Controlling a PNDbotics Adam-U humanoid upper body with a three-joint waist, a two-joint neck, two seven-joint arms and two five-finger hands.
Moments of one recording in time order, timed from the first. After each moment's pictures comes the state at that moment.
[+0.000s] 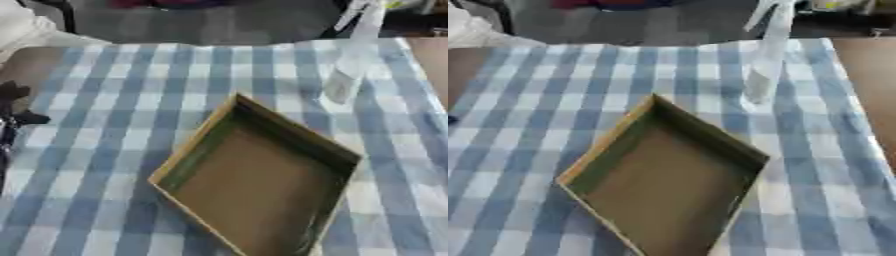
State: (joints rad) left arm -0.11 0.31 0.24 -1.97 0.13 0.02 -0.09; right arm -0.46 -0.89 -0.20 -1.46 -0.56 -0.20 0.32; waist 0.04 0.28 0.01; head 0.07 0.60
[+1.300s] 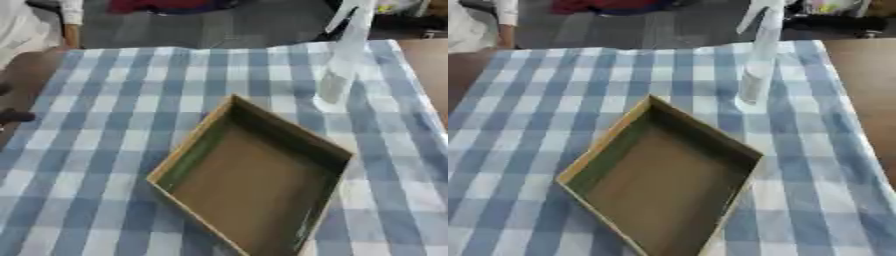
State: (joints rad) left arm -0.11 0.31 0.25 -1.97 0.15 0.02 -0.09; right arm -0.50 -0.89 -0.14 -1.27 -0.47 -0.25 0.51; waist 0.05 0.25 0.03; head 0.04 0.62
